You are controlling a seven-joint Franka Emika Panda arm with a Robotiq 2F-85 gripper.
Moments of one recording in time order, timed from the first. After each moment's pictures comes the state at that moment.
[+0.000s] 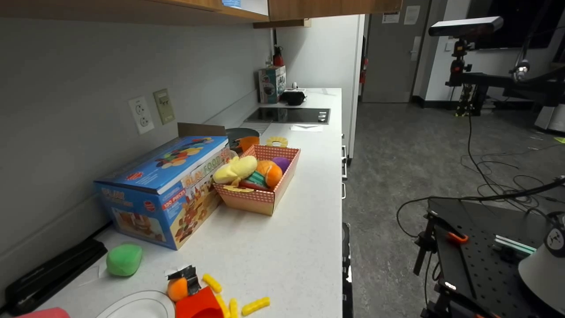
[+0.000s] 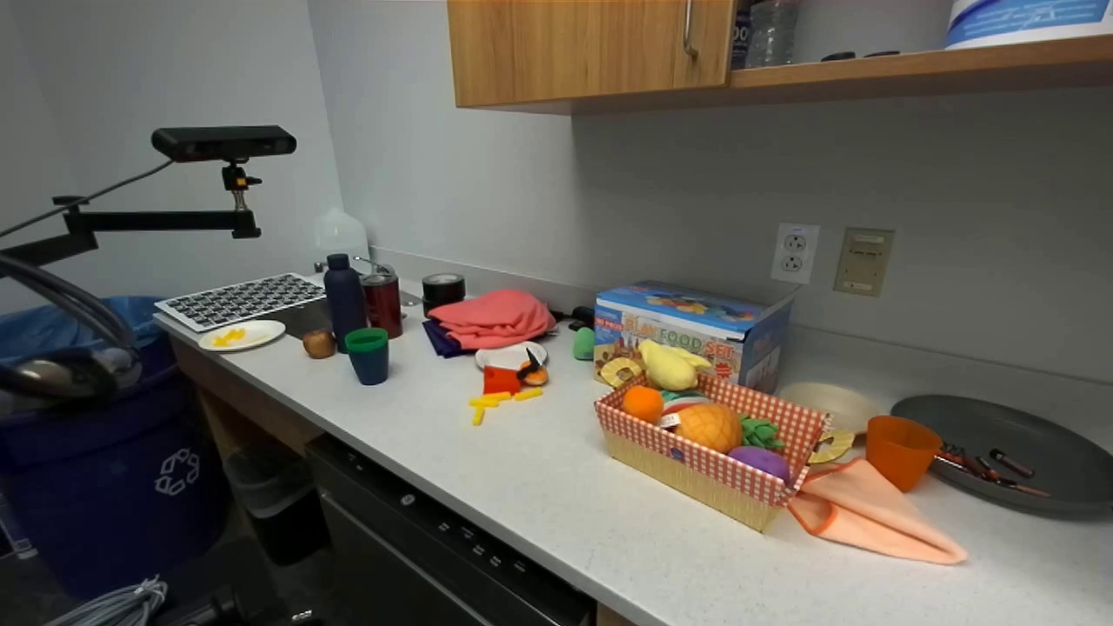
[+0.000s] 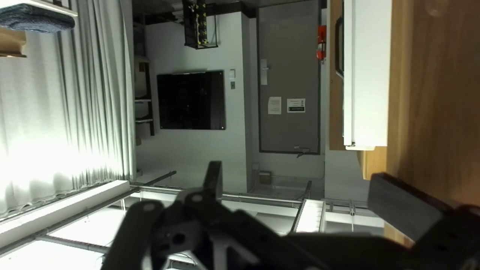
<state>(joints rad) -0.37 -0.46 -0.18 -2.19 -1.52 1.96 1.71</state>
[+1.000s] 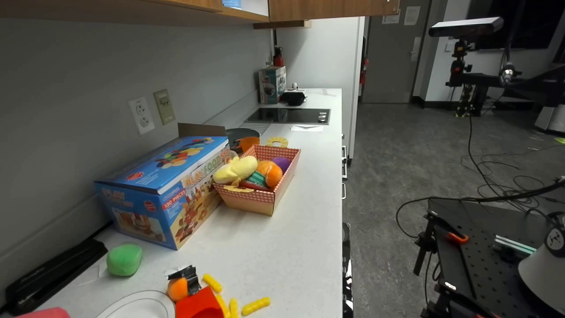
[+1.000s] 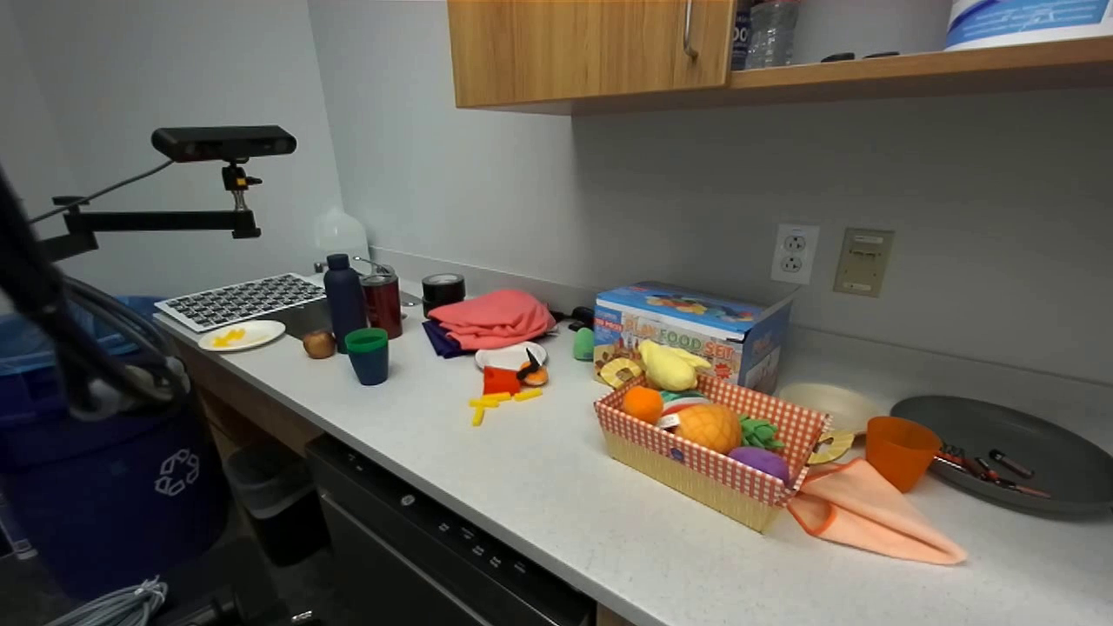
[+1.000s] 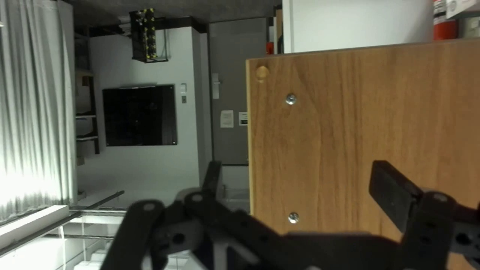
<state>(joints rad) -0.29 -0.33 -0.27 -2.08 -1.52 2.16 1.71</state>
